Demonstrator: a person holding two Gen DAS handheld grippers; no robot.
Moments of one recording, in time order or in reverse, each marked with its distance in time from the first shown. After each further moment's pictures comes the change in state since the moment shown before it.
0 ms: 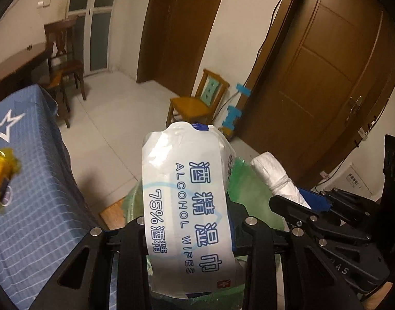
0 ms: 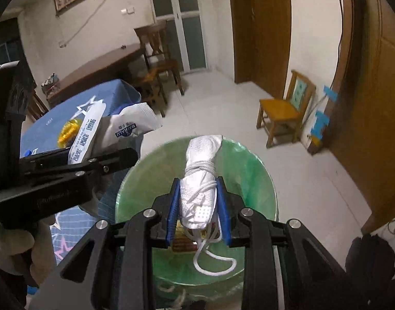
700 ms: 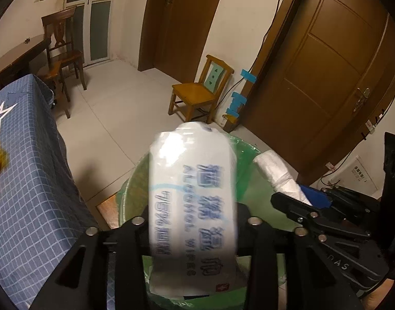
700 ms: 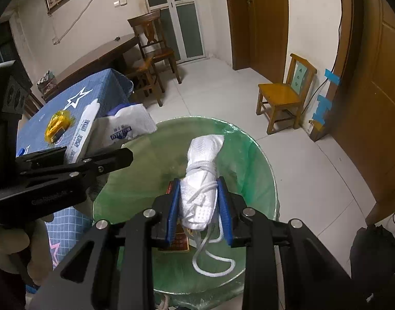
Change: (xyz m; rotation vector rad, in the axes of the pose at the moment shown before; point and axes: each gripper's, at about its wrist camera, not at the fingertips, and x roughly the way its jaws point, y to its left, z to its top) left arm 0.052 0.003 -0.011 0.001 0.061 0.022; right arm 0.022 -0.021 -0.005 0.032 0.049 0.012
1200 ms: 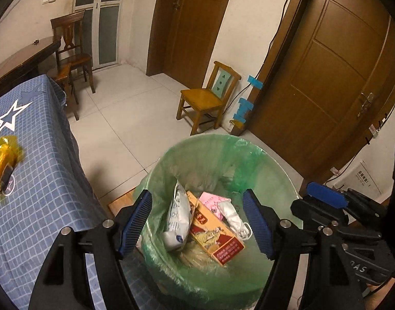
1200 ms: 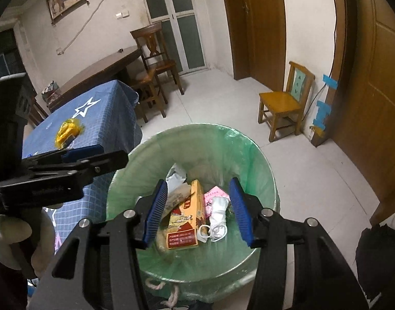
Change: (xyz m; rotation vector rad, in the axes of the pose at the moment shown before) left arm -0.041 0.015 -0.013 -0.020 -0.041 0.031; right arm -0.024 0.002 -0.004 0.008 -0.073 0.019
